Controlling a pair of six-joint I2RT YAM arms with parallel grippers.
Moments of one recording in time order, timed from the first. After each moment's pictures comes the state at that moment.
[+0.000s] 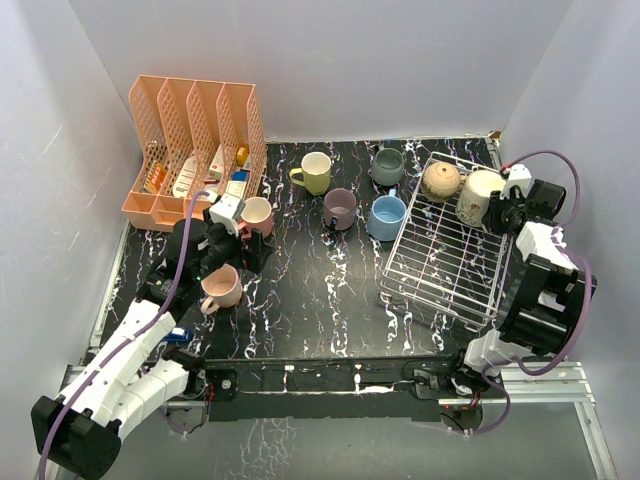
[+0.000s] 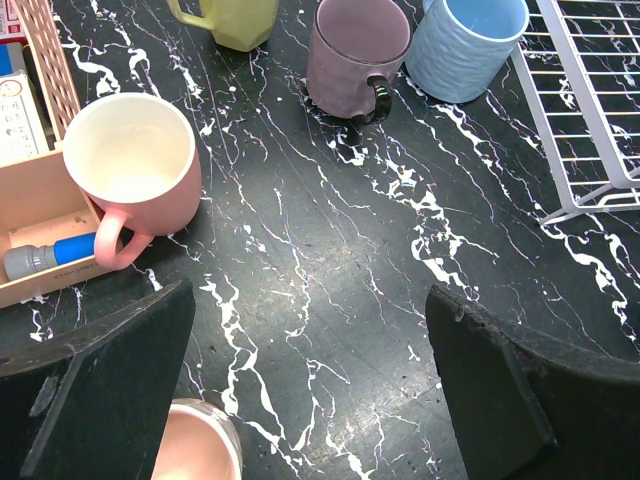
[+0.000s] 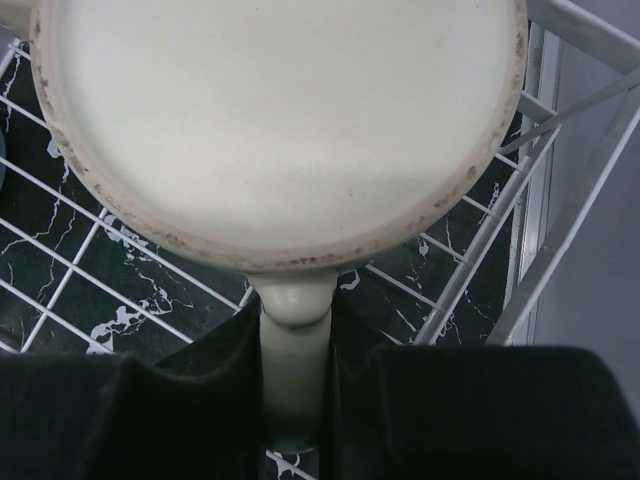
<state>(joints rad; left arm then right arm) -0.40 0.83 0.70 -0.24 0.21 -0.08 -0.47 1.53 0.99 -0.18 -0.45 -0.36</state>
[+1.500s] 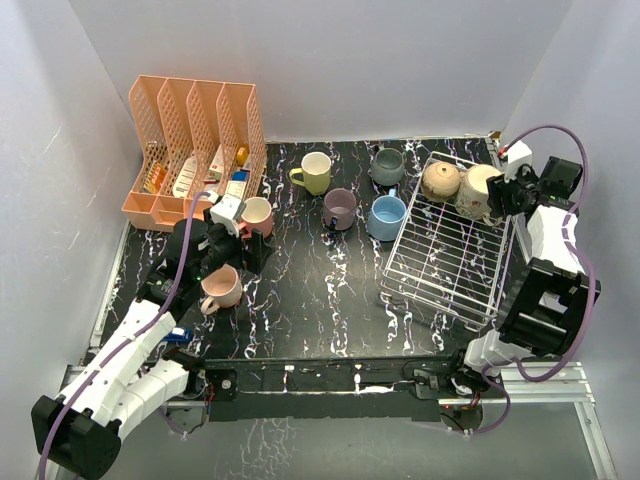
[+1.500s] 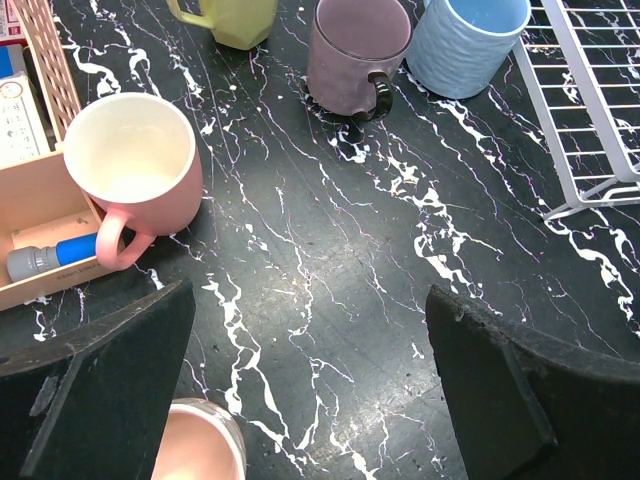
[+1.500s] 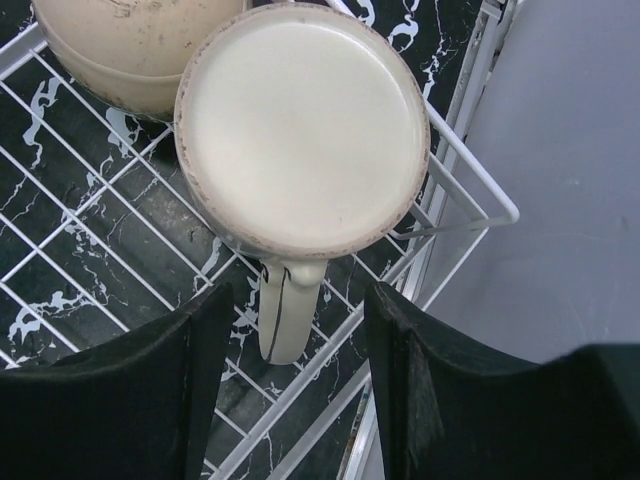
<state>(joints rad) -0.40 0.84 0.70 -0.24 0.21 -0.06 -0.47 1.54 1.18 -0.32 -0.50 -0.67</state>
